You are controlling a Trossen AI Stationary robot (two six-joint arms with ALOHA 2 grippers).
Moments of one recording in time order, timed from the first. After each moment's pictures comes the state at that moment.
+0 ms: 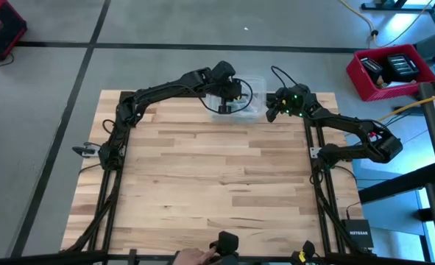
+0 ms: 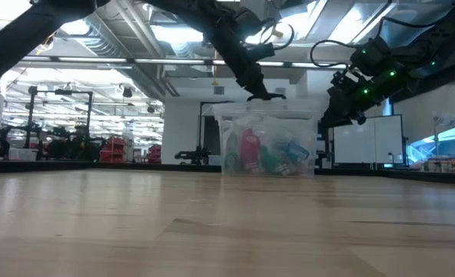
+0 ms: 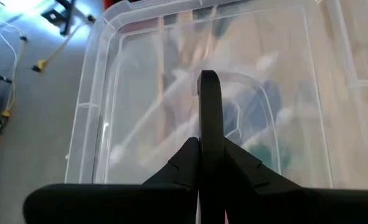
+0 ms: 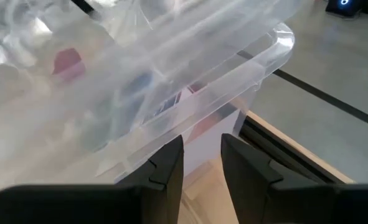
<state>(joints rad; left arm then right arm) 0.46 2.14 2.05 -0.65 0.00 0.65 -0.92 1.21 0.48 0.25 -0.26 -0.06</state>
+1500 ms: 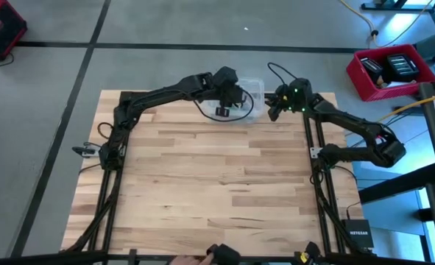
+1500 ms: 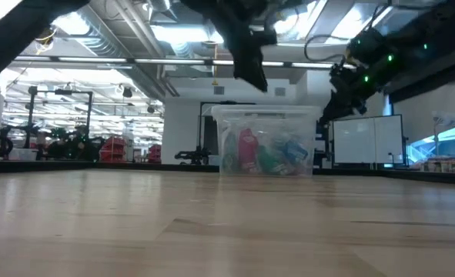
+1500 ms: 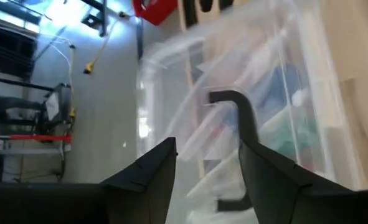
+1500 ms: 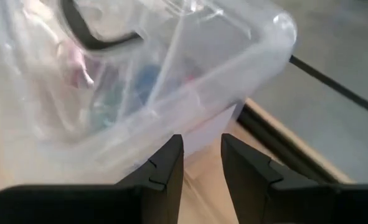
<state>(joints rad) 0.38 2.09 2.07 -0.71 -0.25 0.80 -0.92 1.16 0.62 -0.07 -0.26 -0.12</state>
